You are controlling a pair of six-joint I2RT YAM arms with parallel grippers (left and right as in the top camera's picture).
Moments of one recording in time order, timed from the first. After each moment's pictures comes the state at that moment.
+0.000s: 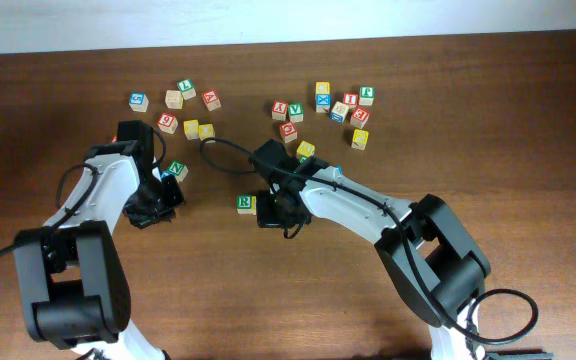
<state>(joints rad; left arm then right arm) 0.06 1.87 1.22 -0.93 0.04 -0.34 0.69 2.06 1.40 -0.65 -0.21 0.68</state>
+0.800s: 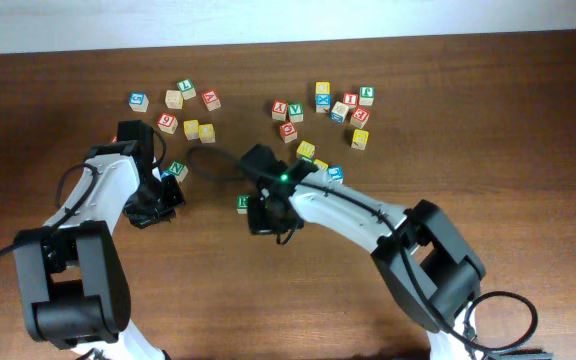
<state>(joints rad) 0.06 1.87 1.22 -0.93 0.04 -0.34 0.76 2.06 1.45 -0.72 -0.20 0.68</state>
